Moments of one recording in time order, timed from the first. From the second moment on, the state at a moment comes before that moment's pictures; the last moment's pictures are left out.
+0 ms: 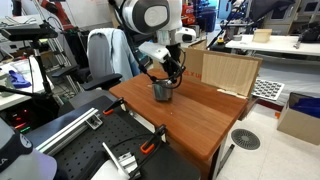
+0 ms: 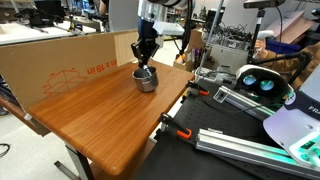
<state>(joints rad) 0.01 0.30 -0.03 -2.34 0.17 2.73 -0.07</state>
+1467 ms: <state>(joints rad) 0.01 0.30 0.01 -2.34 0.17 2.75 -0.07</state>
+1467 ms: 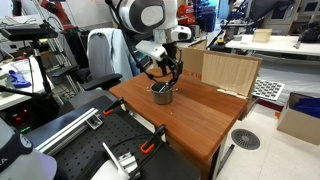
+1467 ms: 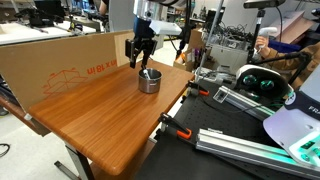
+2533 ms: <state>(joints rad) 0.00 0.29 0.01 -2.36 0.17 2.75 -0.06</state>
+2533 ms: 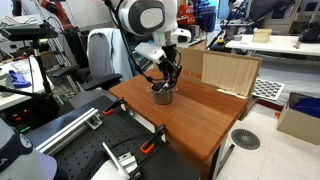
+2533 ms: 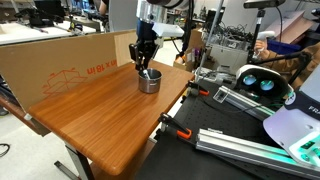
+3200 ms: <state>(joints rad) 0.00 0.27 0.00 -2.36 0.17 2.75 -0.02</state>
